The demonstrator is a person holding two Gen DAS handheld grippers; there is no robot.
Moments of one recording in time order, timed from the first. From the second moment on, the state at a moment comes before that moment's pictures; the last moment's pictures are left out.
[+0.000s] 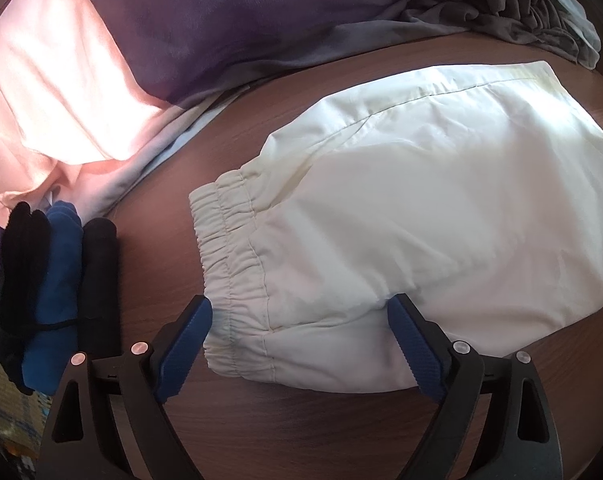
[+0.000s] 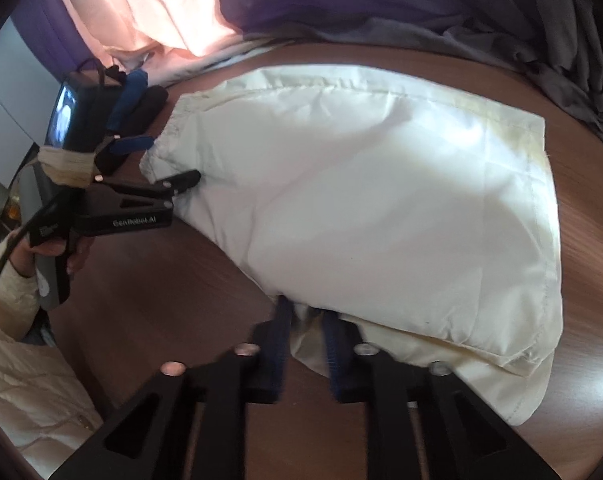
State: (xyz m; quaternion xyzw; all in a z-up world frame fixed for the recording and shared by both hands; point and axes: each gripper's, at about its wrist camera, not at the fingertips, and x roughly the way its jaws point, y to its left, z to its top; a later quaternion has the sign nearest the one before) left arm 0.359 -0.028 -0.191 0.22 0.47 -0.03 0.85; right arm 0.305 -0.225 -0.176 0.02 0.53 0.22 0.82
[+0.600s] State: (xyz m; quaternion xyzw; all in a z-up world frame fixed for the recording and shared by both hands) left arm 0.357 -0.030 -0.190 0.23 0.47 -0.02 0.85; right arm 0.265 -0.198 -0.181 -0.07 0.54 0.20 0.82
